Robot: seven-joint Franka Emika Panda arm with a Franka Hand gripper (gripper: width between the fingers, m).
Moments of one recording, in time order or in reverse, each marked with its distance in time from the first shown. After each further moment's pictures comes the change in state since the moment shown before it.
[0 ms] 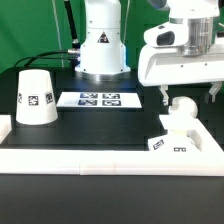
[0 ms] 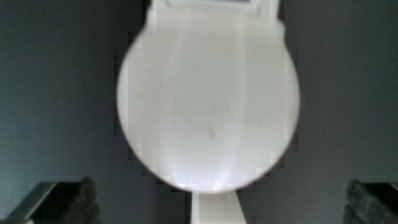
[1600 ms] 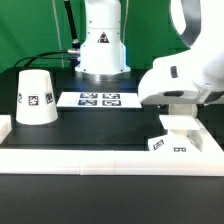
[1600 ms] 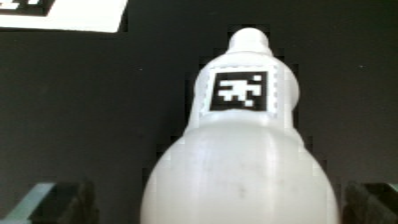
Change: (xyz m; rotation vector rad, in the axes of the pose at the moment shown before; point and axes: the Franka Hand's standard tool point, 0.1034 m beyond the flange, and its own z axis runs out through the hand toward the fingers) arm -0.017 0.007 0.019 -0.057 -0.797 0.016
